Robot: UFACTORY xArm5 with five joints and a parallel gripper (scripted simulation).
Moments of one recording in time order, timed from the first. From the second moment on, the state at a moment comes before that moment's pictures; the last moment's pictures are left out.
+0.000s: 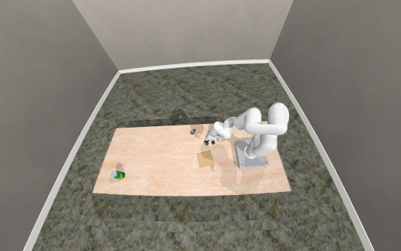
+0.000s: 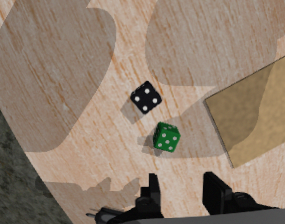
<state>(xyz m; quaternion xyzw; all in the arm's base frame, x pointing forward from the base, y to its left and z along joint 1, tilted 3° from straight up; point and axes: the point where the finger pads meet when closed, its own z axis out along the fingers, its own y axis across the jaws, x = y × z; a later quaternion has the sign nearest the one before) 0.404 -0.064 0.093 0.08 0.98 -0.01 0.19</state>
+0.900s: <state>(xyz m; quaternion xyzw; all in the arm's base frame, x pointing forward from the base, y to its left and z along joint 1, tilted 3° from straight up) 0.420 -0.067 0.097 0.08 1.00 0.00 0.02</state>
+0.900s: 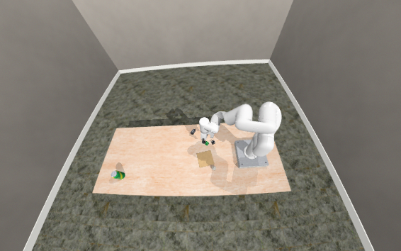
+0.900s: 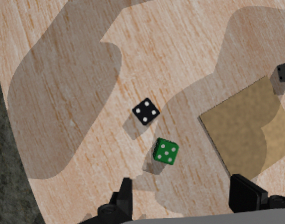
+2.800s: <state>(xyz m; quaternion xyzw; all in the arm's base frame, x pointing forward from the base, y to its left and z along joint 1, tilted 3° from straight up) 0.408 -0.064 0.068 0.01 1.00 0.00 0.02</state>
